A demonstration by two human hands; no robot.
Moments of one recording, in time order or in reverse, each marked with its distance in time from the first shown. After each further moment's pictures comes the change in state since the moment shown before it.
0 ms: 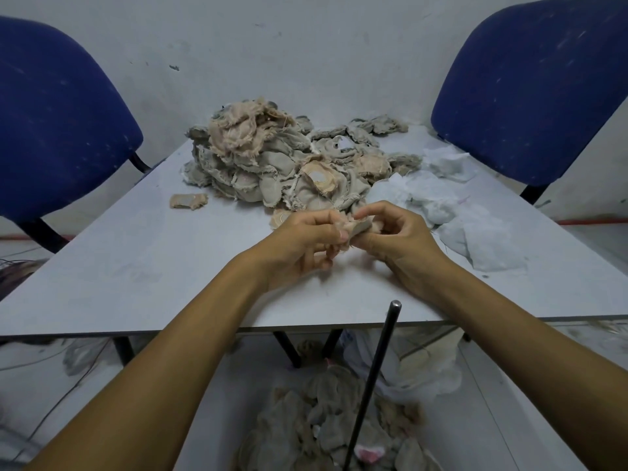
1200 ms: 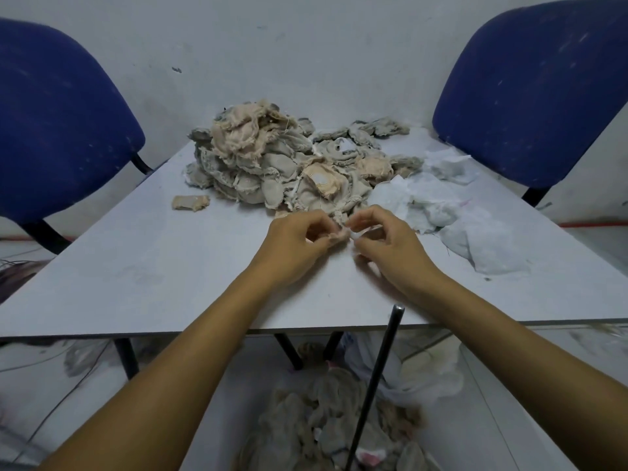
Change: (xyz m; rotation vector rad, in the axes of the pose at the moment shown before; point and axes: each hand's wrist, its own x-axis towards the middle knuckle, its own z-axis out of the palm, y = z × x) left_hand -0.002 -0.008 -0.006 0.895 0.431 0.275; right_hand -0.001 0.000 0.012 -0.479 0.082 -0.034
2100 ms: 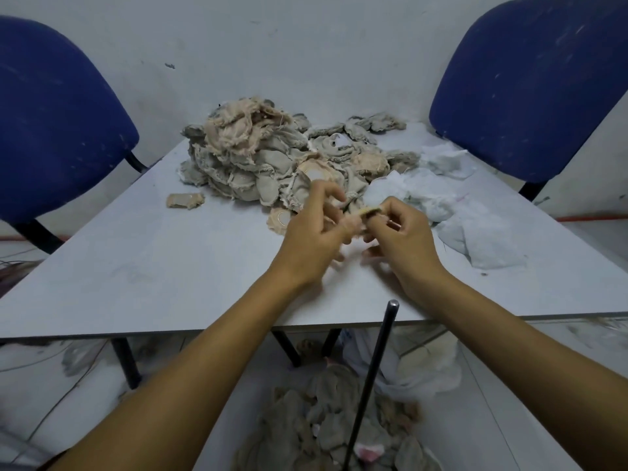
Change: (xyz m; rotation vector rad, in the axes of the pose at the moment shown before) left_hand 0.000 0.025 0.022 -0.375 0.029 0.002; right_hand -0.002 0.001 -0.004 0.225 0.219 0.043
